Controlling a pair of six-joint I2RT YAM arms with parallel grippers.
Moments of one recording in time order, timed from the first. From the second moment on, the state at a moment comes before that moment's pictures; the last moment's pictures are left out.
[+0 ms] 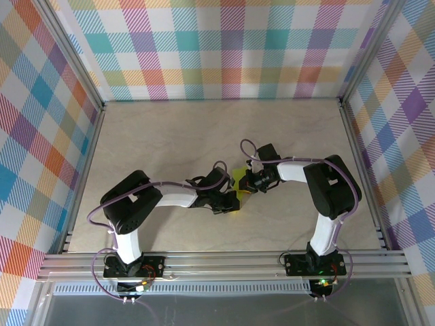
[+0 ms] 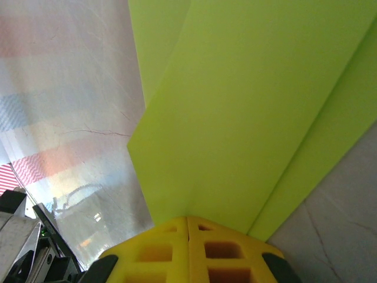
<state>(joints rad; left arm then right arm) -0.87 1.82 0.87 0.01 0.44 -0.94 0.43 1.84 0.92 -0.27 -0.66 0.51</state>
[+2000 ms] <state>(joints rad) -0.80 1.89 0.96 -0.03 0.51 -0.84 0.43 1.84 0.97 -0.35 -0.65 0.51</state>
